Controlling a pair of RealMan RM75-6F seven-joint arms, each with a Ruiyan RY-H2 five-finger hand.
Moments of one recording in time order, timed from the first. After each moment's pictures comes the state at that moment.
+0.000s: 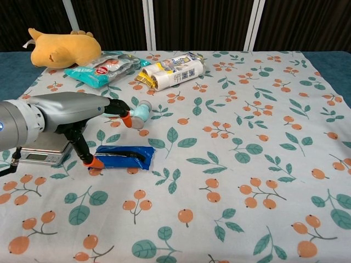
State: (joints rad) left arm -0.72 -1.51 -0.14 -1.80 0.83 0.97 0.77; right arm 0.10 -1.14 0.06 -1.60 -1.47 1.43 -0.10
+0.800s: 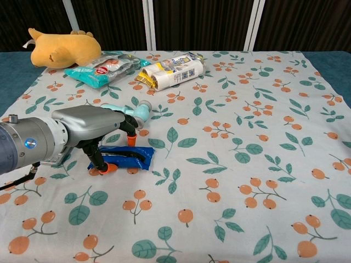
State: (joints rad) left arm -0.81 -1.61 -0.09 -1.72 0.74 1.01 0.84; right arm 0.10 -1.14 0.07 -1.59 -1.45 1.42 -0.08
